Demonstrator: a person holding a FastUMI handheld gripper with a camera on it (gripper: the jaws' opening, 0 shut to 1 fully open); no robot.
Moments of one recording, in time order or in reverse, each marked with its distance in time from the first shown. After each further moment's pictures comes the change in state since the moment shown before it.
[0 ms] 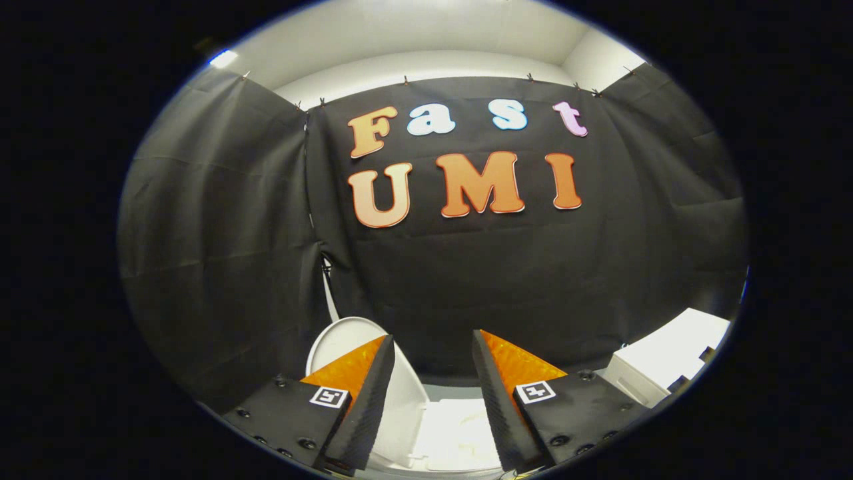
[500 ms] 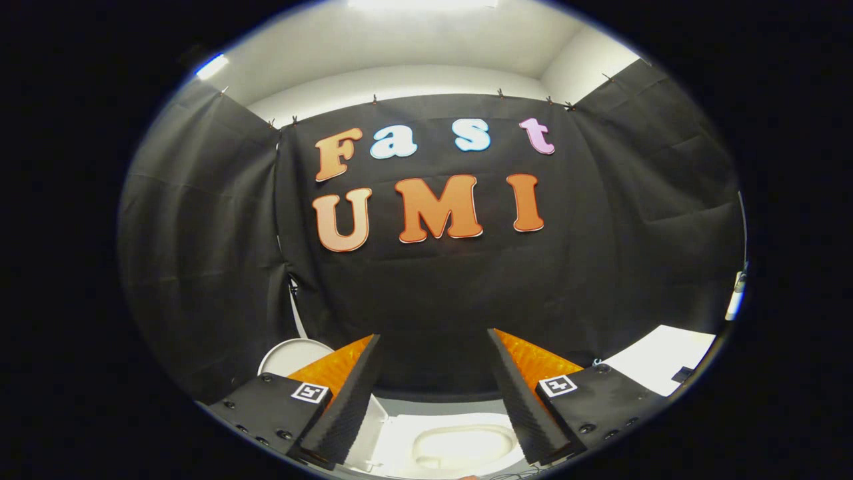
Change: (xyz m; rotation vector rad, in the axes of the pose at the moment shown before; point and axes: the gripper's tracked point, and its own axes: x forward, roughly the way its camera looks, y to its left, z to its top) arm -0.018 -0.111 0.051 0.013 -0.074 -0.105
